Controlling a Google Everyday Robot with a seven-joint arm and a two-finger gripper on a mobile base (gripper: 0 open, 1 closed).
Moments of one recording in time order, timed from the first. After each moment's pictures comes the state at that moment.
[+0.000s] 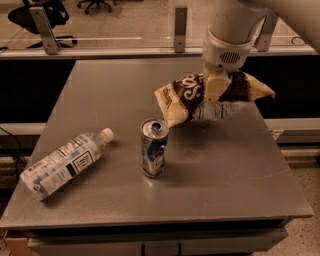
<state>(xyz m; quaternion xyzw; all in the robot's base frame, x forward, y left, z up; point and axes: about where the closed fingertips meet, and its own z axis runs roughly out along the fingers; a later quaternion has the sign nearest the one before) 0.552 -0.120 0.923 -0.69 0.71 -0.03 0.09</state>
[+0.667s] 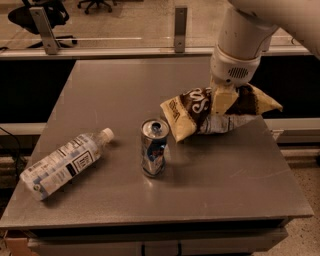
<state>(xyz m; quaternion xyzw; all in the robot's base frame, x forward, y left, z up) 0.534 -0.140 0.898 -0.69 0.72 -0.02 0.07</state>
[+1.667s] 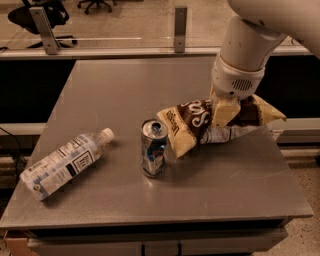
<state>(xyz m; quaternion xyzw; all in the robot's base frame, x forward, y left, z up) 0.495 -0.132 0.890 -0.70 0.71 0.02 0.06</state>
